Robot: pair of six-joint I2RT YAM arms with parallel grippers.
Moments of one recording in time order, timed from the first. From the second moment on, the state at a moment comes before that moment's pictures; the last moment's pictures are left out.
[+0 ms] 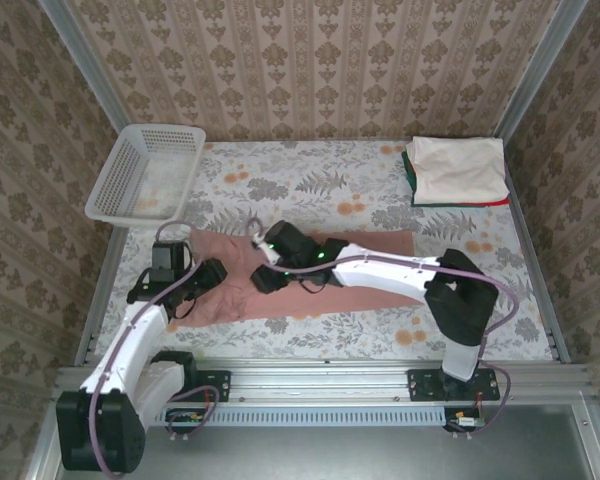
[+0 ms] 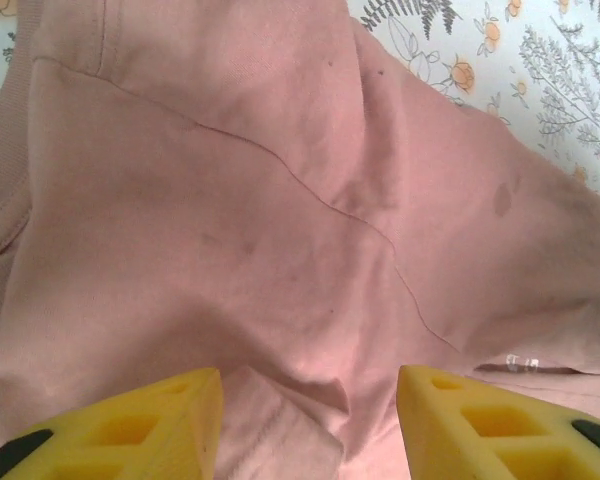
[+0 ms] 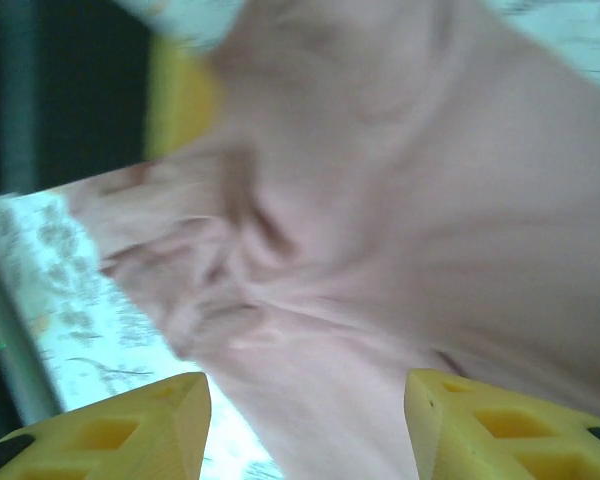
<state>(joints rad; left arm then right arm) -0.11 0.87 0.49 -0.51 0.26 -0.57 0.94 1.79 1.29 -0.33 -0.07 0.29</state>
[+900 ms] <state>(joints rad) -0.17 0.85 0.39 -0.69 0.04 -0.63 0.30 1.92 1.24 -0.59 -0.04 0.50</state>
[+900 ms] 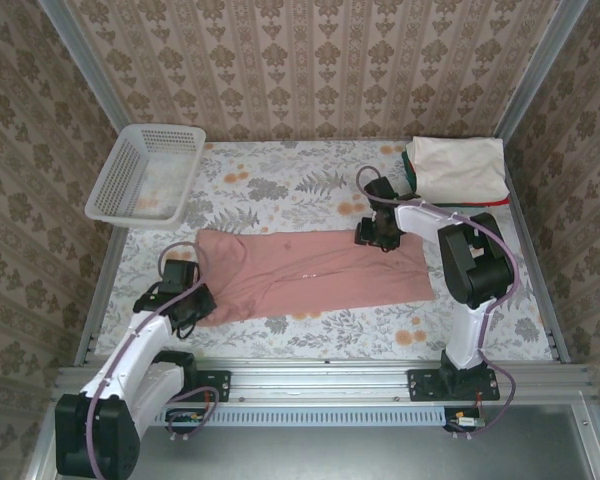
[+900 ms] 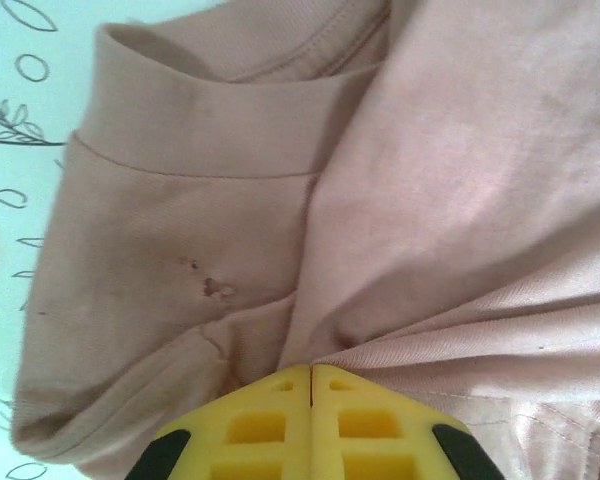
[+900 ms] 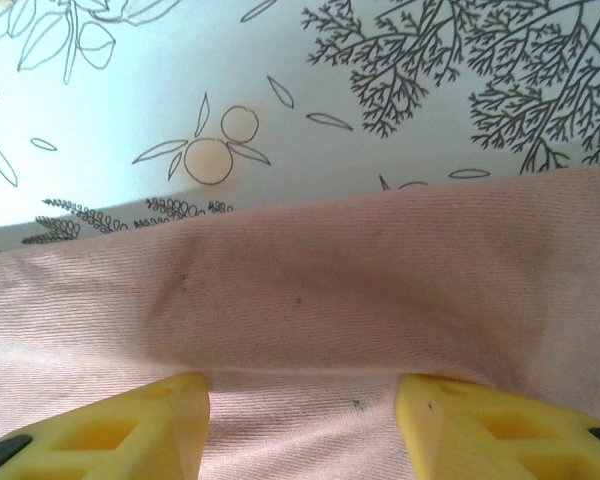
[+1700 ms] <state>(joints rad) -0.18 0.93 0.56 -0.56 0.19 -0.69 0.35 1.70 1.05 -0.58 0.05 0.51</state>
